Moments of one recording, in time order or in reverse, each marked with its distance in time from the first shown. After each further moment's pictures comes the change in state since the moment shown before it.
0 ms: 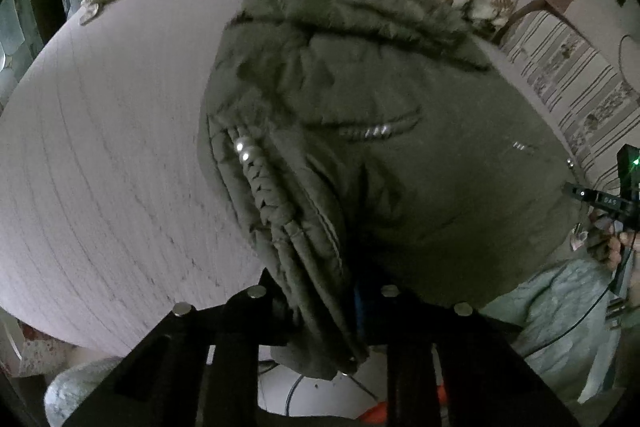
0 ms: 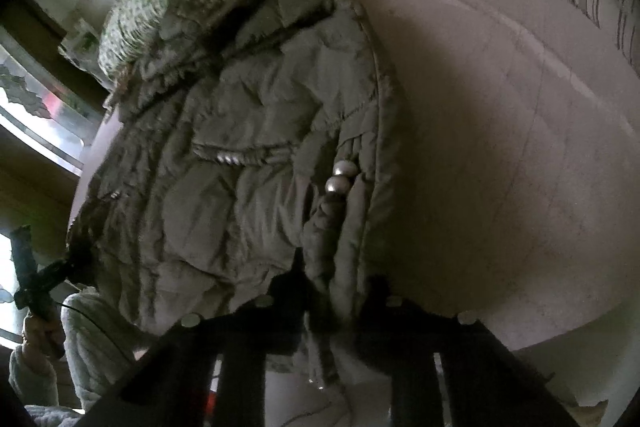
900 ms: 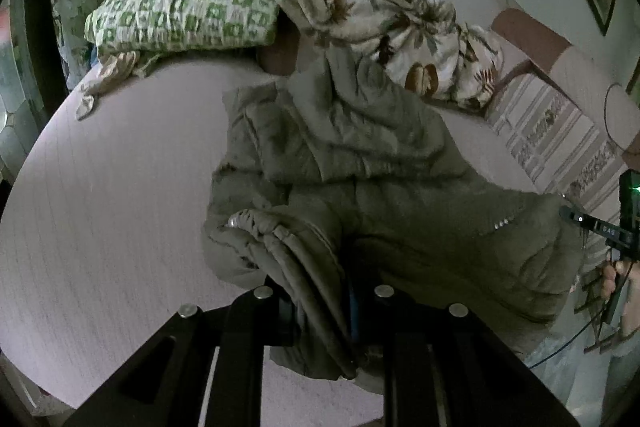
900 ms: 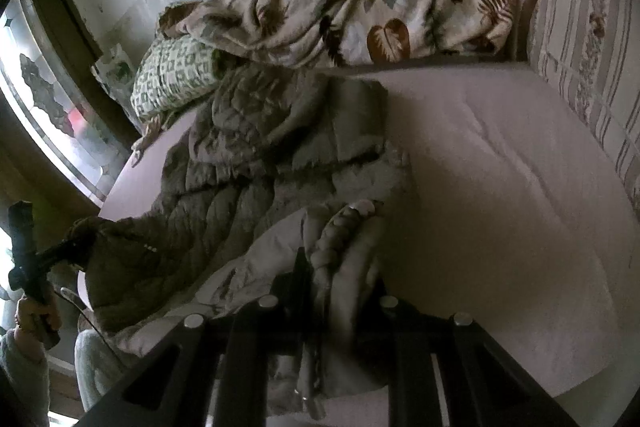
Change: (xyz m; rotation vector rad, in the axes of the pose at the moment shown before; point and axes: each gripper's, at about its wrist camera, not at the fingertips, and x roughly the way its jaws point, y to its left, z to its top) left arm -0.048 -0.026 0.113 -0.007 -0.216 -0.005; right arm -0.075 0.054 0.091 -0.103 -0.209 0.001
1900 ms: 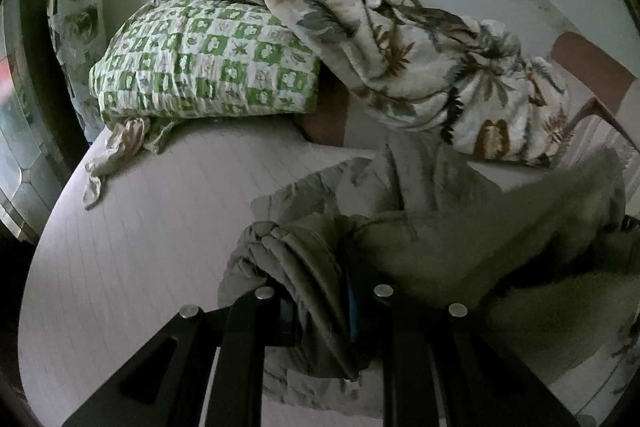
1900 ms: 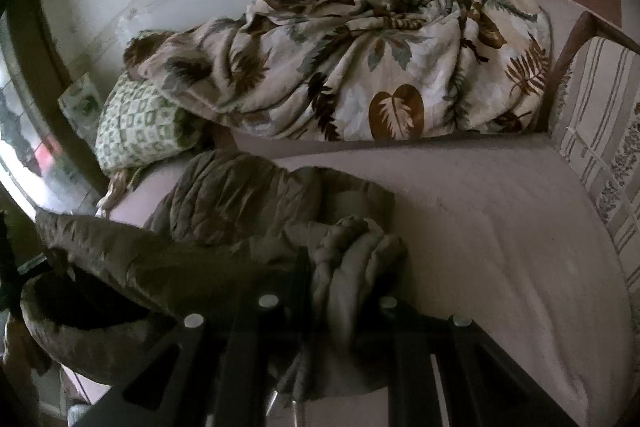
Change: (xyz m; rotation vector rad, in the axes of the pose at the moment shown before) left arm 0.102 0.025 0.159 -0.004 -0.071 0.199; right arm 0.109 0.008 0.180 0.015 -0.069 -0.087
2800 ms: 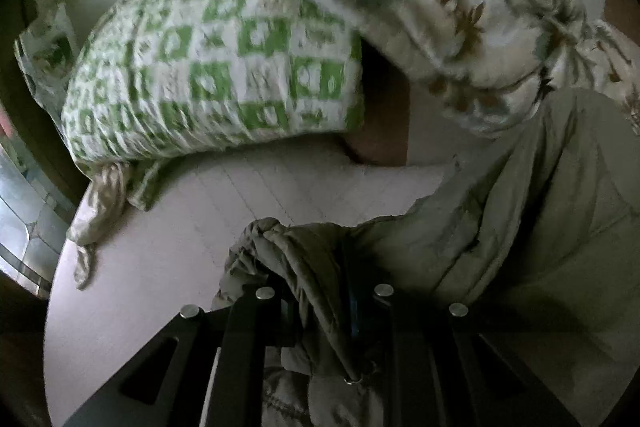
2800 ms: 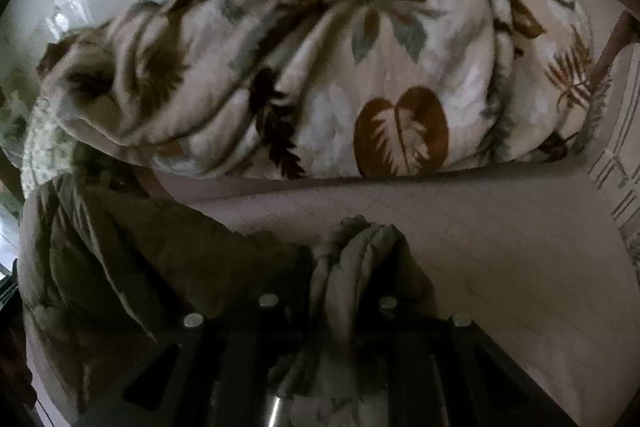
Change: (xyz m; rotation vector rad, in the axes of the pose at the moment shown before) left arm 0.172 0.002 0.074 0.096 0.070 0.168; right arm 0.193 -0.010 0.094 0.047 0.079 -0.139
